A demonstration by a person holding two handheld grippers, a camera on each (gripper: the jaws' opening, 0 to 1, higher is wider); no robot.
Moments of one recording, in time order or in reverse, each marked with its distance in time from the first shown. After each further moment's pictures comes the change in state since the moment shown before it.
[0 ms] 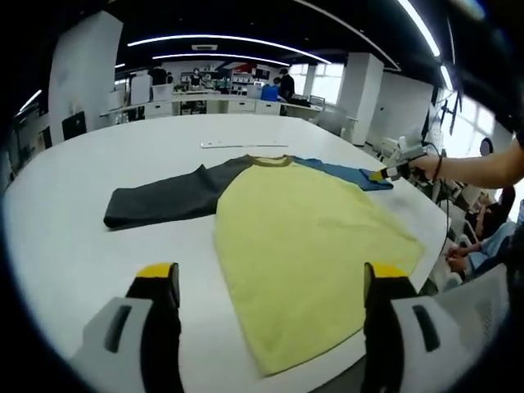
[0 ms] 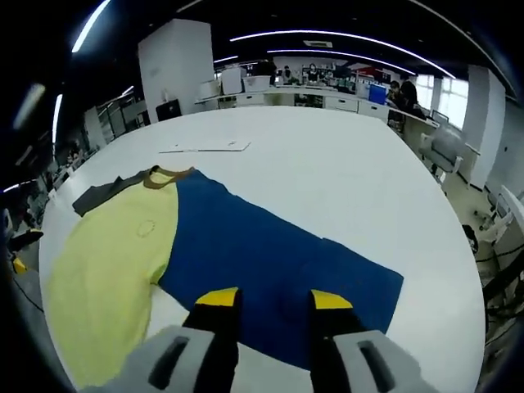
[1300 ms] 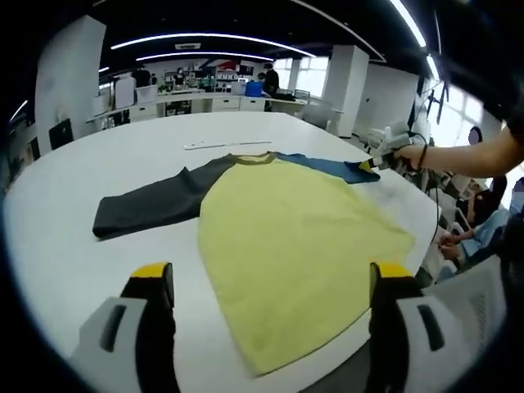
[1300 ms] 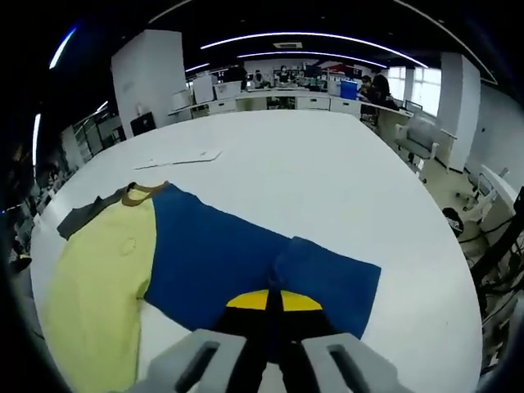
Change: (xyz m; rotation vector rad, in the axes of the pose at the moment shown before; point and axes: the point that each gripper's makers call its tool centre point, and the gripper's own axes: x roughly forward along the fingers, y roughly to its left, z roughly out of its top) left arm 0.001 -0.014 0.003 0.050 0.013 -0.071; right arm -0.007 -0.019 0.007 0.107 -0.028 -0.093
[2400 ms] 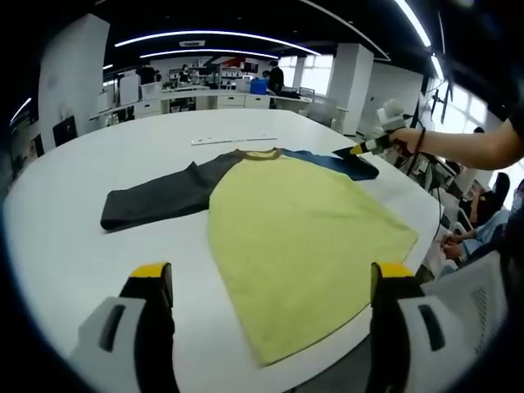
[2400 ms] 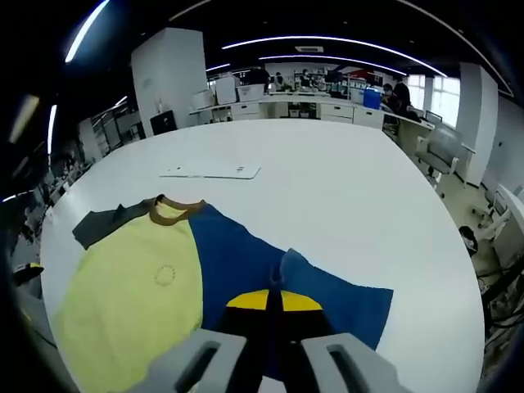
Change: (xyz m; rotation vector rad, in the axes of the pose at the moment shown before) left arm -0.010 0.008 -0.009 -0.006 0.019 0.028; right arm 0.009 0.065 0.041 -0.073 -0.015 0.091
